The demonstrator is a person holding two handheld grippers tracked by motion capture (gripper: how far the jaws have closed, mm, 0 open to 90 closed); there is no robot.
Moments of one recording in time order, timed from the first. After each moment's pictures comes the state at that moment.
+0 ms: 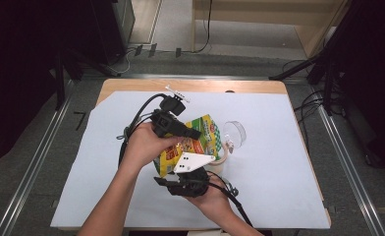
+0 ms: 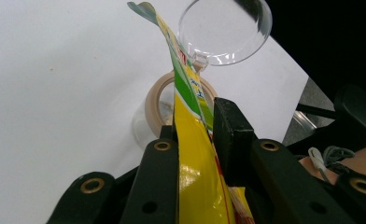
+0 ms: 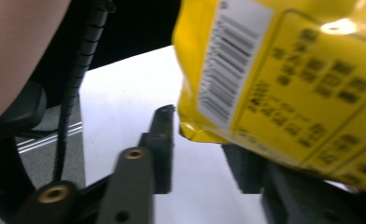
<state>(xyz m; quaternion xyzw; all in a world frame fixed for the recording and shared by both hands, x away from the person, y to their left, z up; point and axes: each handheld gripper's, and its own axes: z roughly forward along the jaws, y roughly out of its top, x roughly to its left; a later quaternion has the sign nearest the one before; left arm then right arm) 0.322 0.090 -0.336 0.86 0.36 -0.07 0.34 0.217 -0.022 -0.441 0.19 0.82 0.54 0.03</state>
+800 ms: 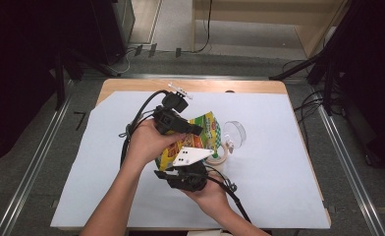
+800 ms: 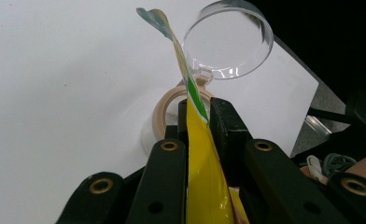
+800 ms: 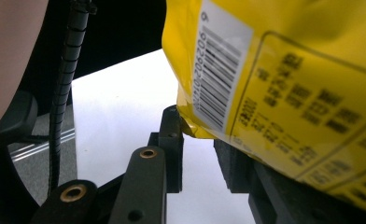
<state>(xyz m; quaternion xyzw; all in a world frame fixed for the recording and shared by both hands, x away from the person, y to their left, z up) 0.325 0.085 -0.330 0.87 0.36 -0.05 0.35 0.229 -0.018 -0.440 0.21 0.82 0.53 0.03</state>
